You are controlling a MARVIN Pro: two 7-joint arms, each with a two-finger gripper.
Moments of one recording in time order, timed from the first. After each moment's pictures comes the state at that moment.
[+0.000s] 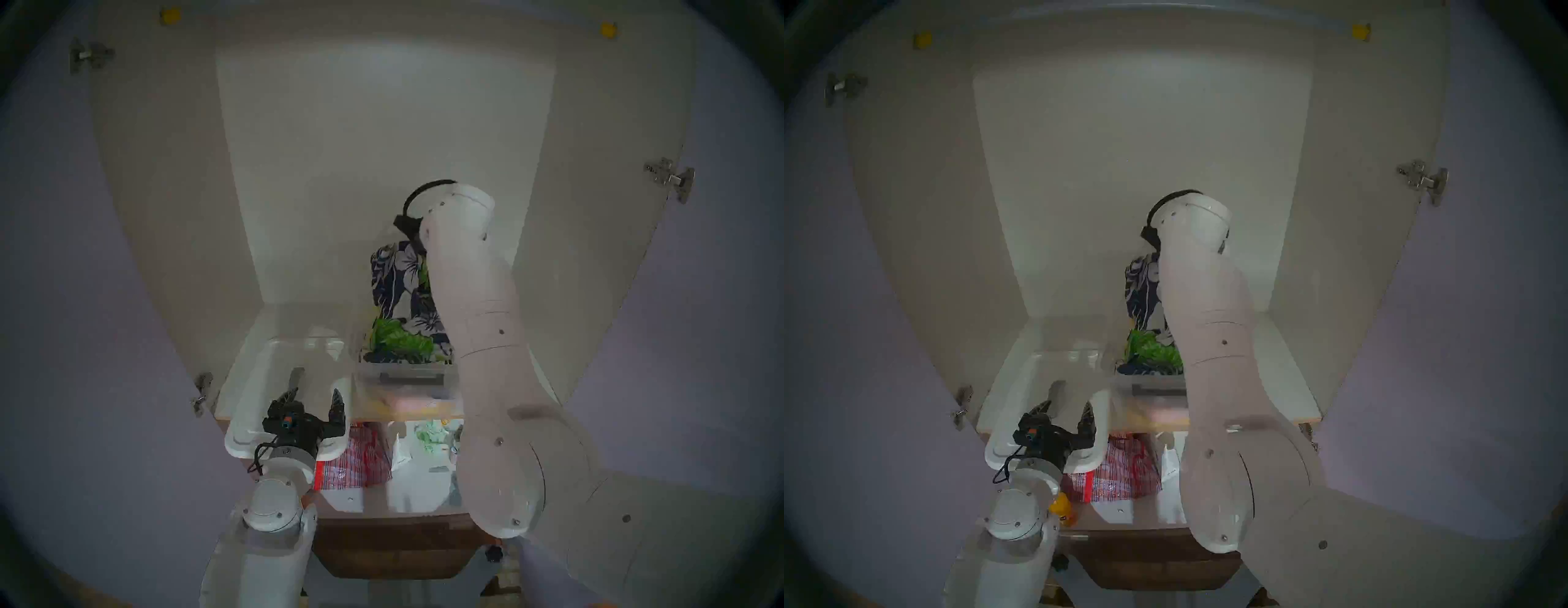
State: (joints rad) left arm 1.90 -1.56 -1.51 -1.75 -0.01 -0.03 0.04; right arm -0.74 -1.89 1.60 -1.33 0.50 0.84 -0.58
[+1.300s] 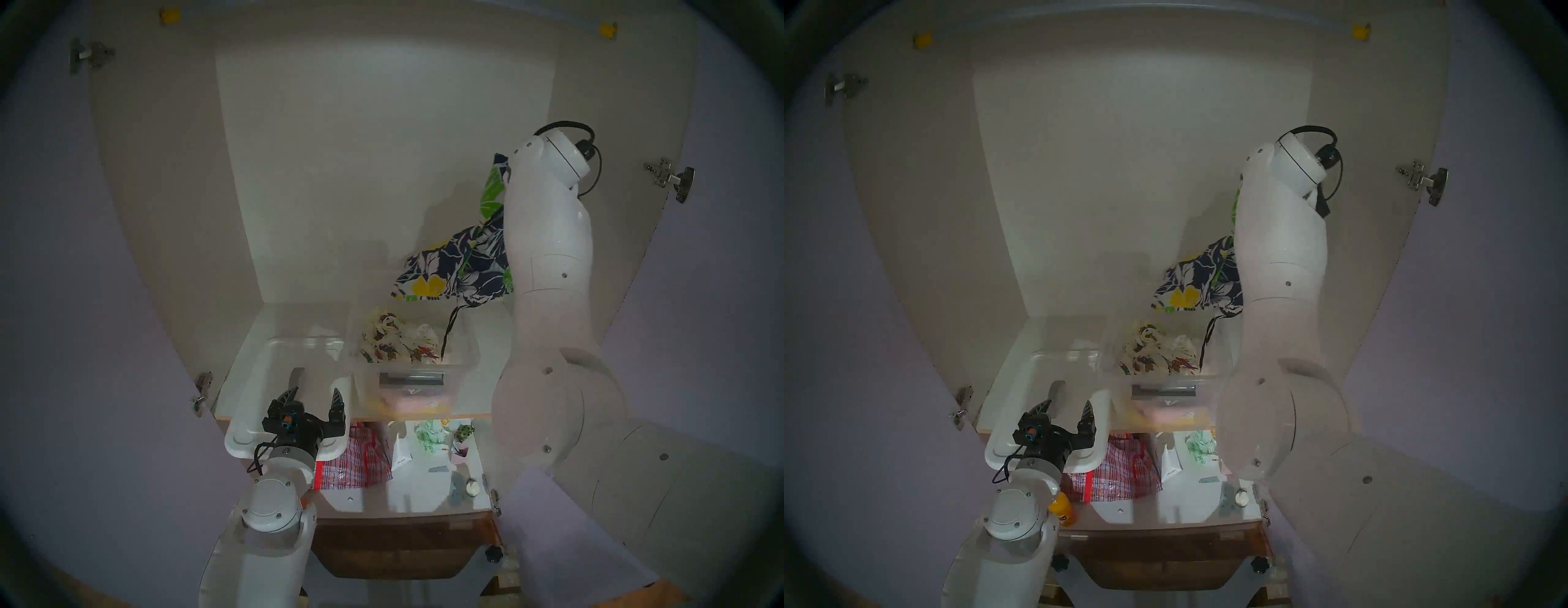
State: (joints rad) left arm 1.90 -1.55 -1.51 -1.75 -0.01 -0.03 0.05; right arm -0.45 -1.73 1.84 -1.15 0.35 0.34 -0.85
